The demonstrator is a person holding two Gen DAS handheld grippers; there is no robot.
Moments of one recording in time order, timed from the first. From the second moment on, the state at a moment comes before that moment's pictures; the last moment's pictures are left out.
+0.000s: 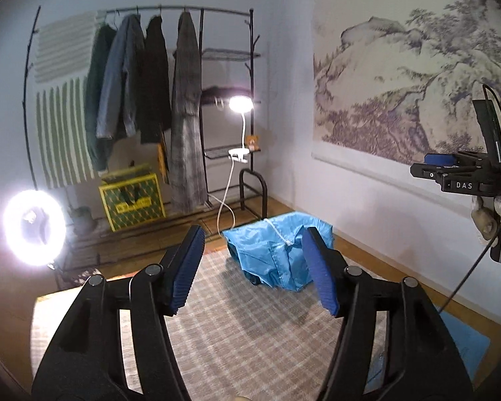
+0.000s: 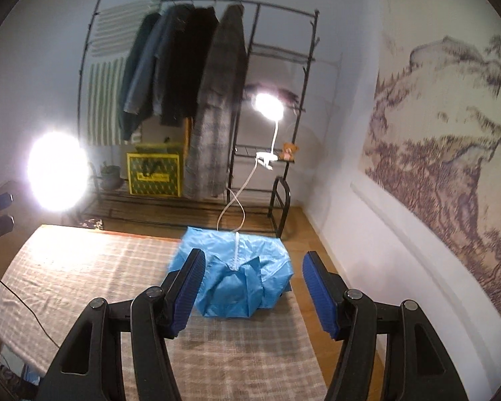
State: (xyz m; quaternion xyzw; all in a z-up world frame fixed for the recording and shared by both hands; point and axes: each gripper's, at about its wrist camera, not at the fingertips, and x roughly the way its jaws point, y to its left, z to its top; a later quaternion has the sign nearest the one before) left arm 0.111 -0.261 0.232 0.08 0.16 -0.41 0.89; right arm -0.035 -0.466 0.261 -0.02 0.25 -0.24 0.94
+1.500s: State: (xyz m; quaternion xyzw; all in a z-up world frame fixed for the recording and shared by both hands) left arm 0.096 -0.203 0.081 0.12 0.23 -0.33 0.91; right arm -0.015 -0.357 0.098 0.01 0.23 -0.25 0.94
